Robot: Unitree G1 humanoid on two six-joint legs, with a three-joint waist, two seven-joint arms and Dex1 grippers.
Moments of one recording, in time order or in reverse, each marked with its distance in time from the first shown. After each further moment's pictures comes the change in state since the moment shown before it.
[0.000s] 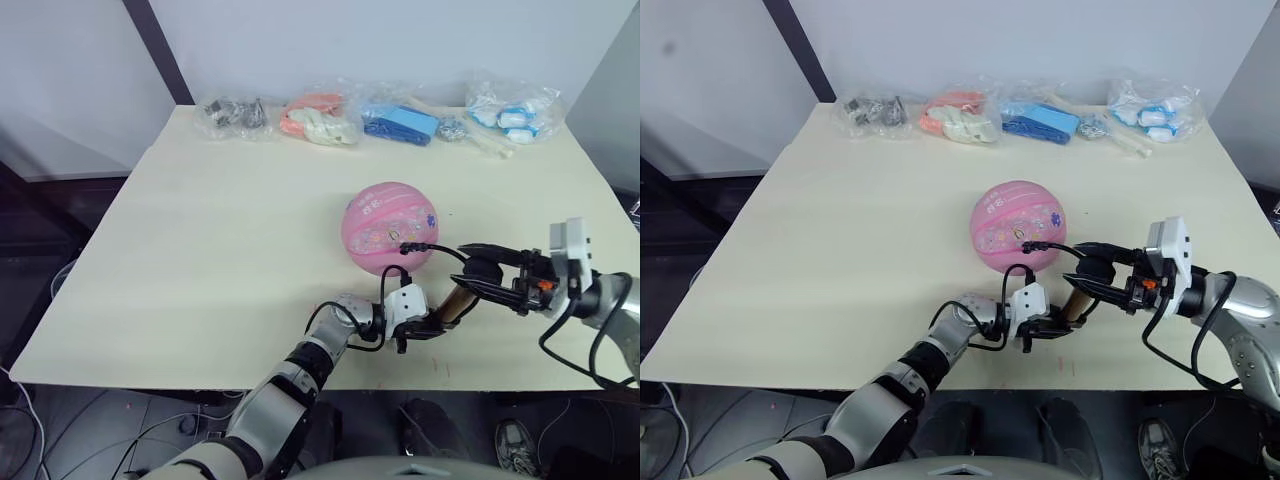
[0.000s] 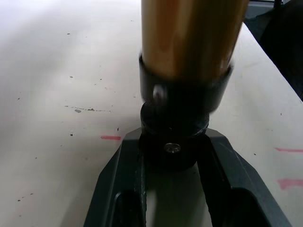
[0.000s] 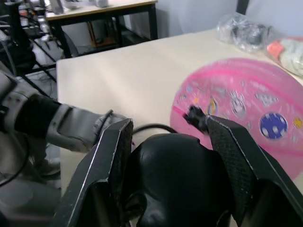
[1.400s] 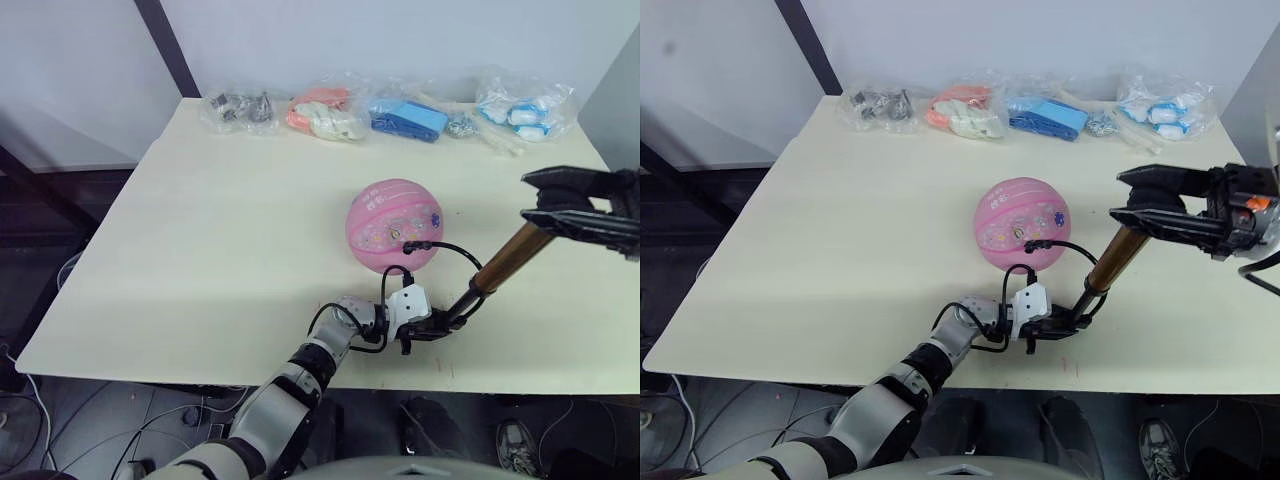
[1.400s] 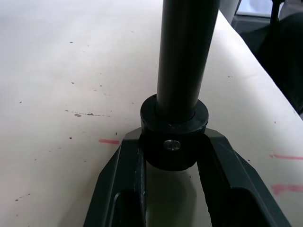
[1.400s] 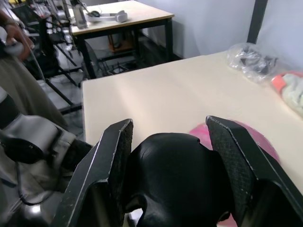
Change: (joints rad) left arm -0.001 -0.018 0.011 0.024 -0.014 -0.046 -0.008; right arm -0.196 -0.301 -0.334 -0.080 0.436 0.411 -0.024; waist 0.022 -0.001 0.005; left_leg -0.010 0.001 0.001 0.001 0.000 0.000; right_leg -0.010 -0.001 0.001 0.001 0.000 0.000
